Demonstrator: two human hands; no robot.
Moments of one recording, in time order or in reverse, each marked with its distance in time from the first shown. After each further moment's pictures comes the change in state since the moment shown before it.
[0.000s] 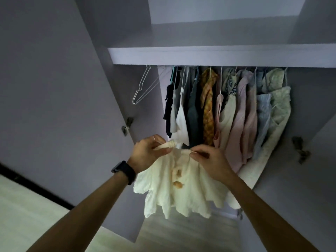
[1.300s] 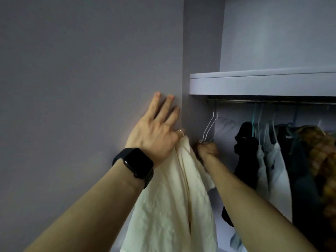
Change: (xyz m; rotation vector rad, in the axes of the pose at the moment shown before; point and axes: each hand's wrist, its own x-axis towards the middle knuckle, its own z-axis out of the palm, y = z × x) left_hand 0.115 -0.074 -0.186 1.836 0.502 0.345; right_hand 0.410 0.007 0.267 0.022 0.284 0.278
